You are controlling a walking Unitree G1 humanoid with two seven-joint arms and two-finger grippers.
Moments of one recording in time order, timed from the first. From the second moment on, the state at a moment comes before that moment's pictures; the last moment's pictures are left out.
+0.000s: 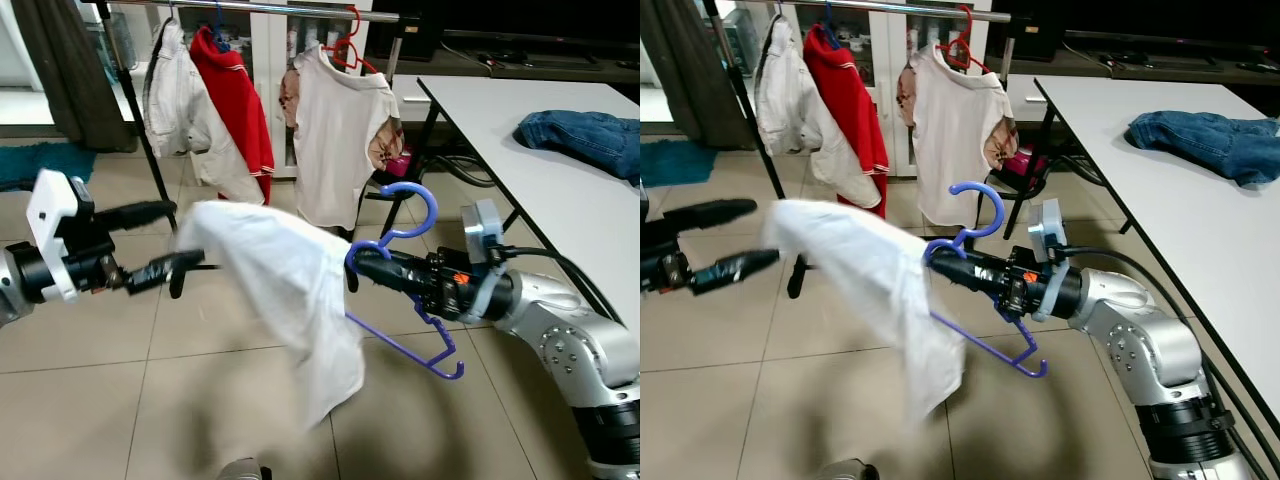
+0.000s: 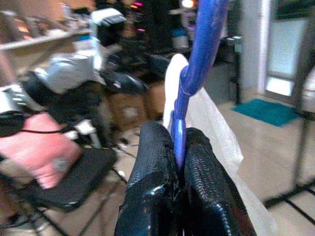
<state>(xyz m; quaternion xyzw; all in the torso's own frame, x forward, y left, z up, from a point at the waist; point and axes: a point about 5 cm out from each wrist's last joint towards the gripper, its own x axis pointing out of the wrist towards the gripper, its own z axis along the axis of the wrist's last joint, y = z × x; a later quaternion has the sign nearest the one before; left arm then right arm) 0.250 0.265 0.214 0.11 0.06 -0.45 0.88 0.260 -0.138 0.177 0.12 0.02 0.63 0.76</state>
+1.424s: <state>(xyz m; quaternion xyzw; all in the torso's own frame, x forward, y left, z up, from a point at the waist) 0.253 0.289 0.214 0.10 0.09 -0.53 0.84 0.258 -0.142 0.185 0.11 0.03 0.68 0.73</state>
